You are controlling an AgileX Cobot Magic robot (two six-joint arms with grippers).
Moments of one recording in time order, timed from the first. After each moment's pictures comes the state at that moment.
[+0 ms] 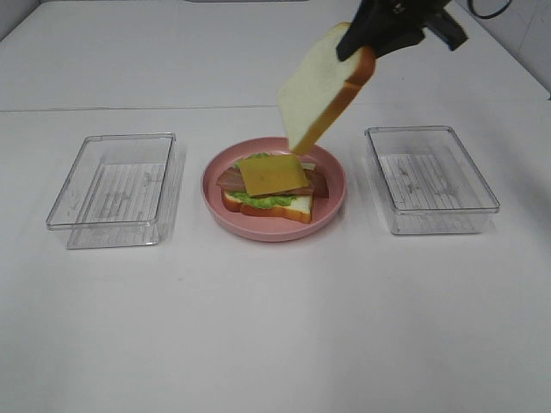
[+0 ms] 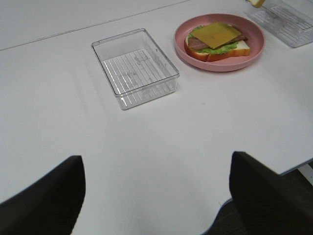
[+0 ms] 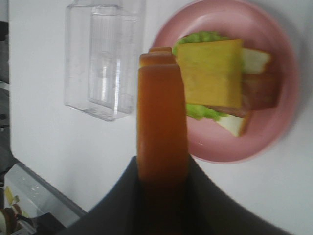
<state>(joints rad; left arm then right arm) -0.31 0.00 -0.51 -0.04 1.05 0.04 0.21 2.01 -1.85 0.60 1.20 -0.07</state>
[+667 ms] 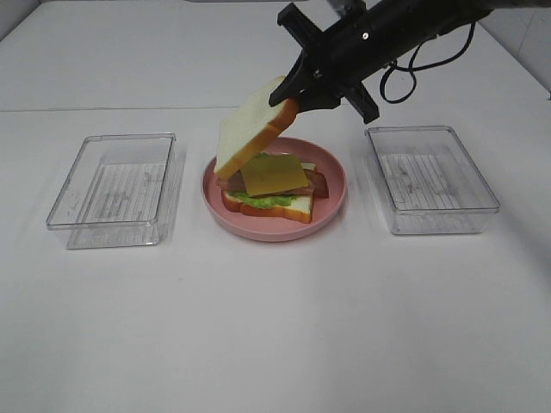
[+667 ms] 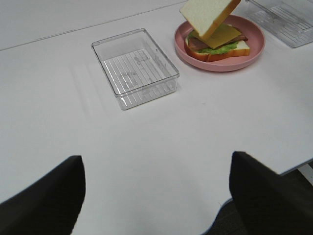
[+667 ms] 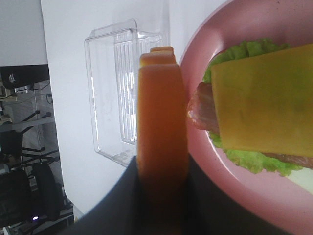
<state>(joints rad) -0.31 0.00 -0.51 -0.04 1.05 0.04 0.27 2.18 -1.70 0.89 0.90 -0.12</state>
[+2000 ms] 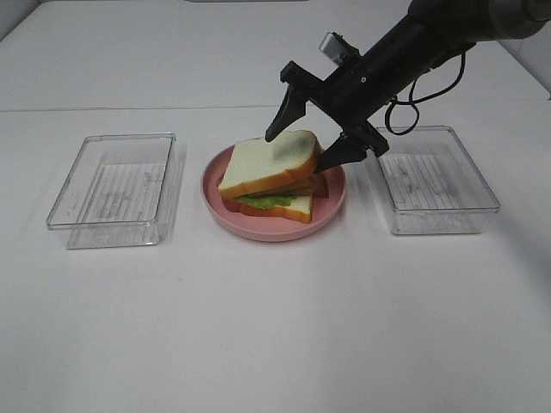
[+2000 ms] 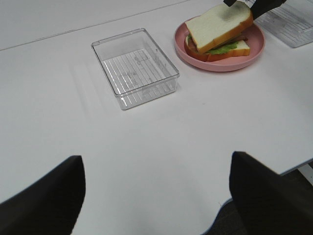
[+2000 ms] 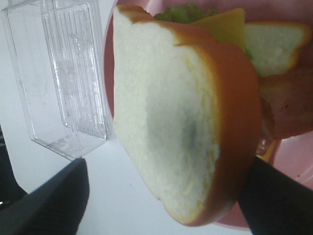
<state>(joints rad) -0.31 0.00 -0.51 -0.04 1.05 0.04 0.27 2.24 -1.70 0.75 0.95 -0.09</state>
